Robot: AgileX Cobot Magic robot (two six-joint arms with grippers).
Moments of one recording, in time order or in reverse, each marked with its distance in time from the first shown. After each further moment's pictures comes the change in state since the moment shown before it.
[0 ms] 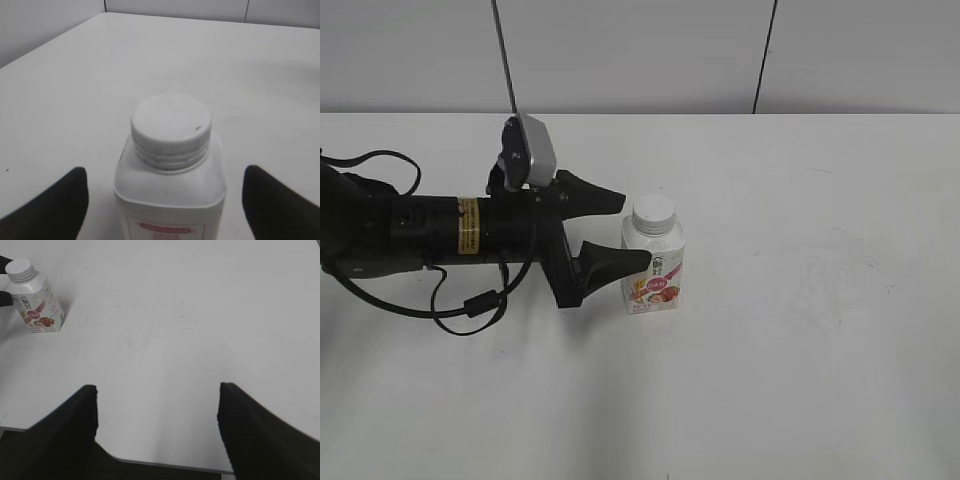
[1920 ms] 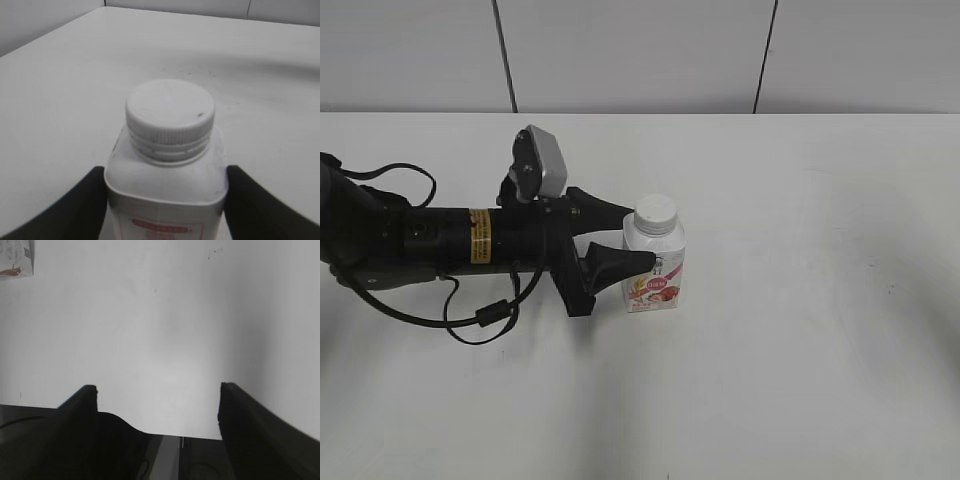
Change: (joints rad) left arm -0.021 0.037 -0.003 -0.051 -0.012 0.033; right arm 0.000 1.159 -0.399 0.067 -0.019 0.058
